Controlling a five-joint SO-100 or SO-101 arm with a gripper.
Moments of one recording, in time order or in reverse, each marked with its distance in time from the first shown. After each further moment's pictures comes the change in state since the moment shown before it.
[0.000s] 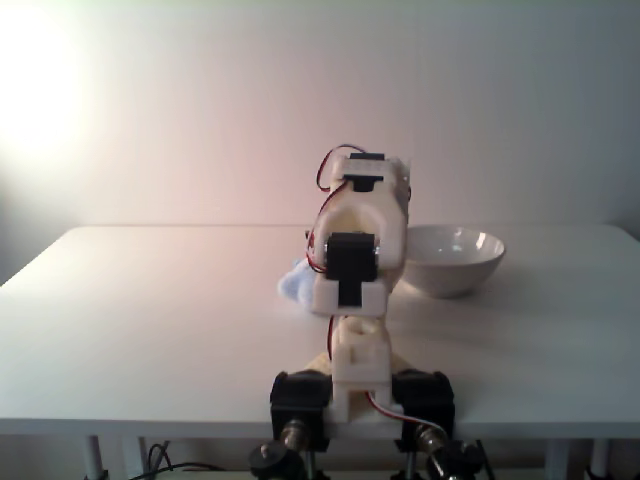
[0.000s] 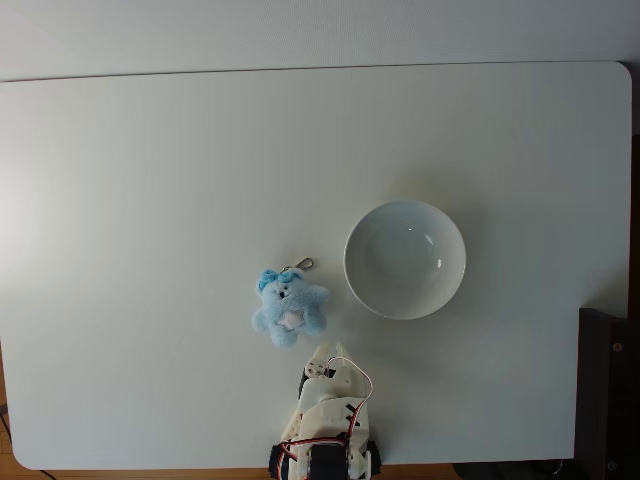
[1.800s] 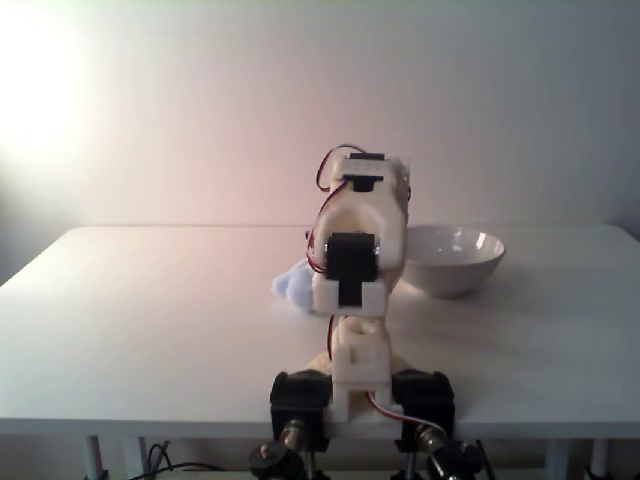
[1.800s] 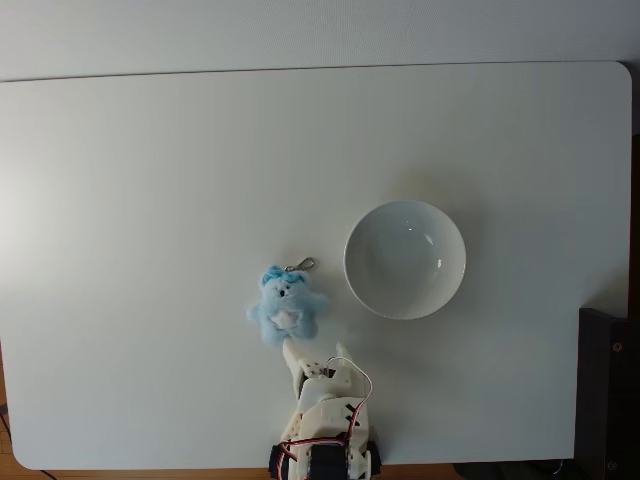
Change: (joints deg) arm -0.2 0.0 0.0 0.0 0.0
